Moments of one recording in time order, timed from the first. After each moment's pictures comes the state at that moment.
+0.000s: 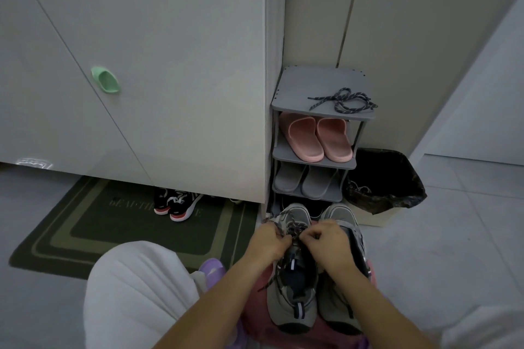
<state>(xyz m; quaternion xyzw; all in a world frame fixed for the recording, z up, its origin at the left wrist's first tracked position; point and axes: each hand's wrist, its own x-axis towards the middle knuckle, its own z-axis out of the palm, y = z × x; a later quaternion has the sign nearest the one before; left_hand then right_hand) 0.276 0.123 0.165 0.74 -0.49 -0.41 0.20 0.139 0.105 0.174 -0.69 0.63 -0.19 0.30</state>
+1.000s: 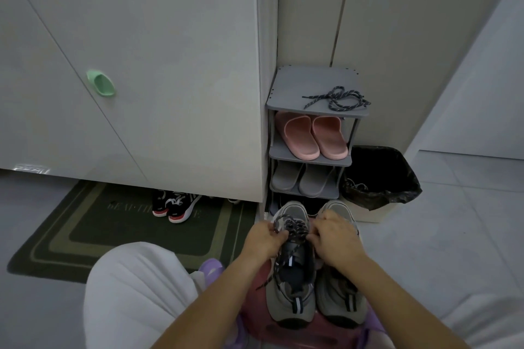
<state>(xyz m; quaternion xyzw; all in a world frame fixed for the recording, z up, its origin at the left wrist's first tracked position) 0.278 0.126 0.161 0.74 -0.41 -0.45 0.28 0.121 0.105 0.196 -0.82 0.56 -0.04 0.12</state>
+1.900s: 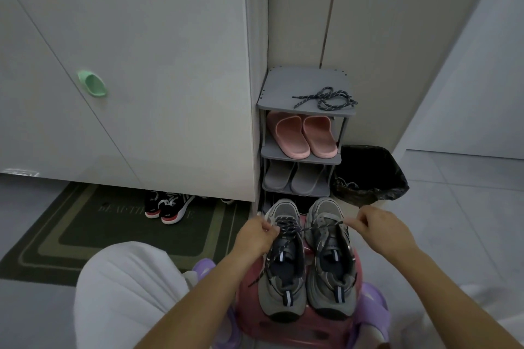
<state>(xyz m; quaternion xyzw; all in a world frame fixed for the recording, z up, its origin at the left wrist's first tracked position) 0.276 0.134 0.171 0.75 -0.48 -0.39 0.24 0.034 0.093 0.221 -0.72 0.68 -0.03 0.17</state>
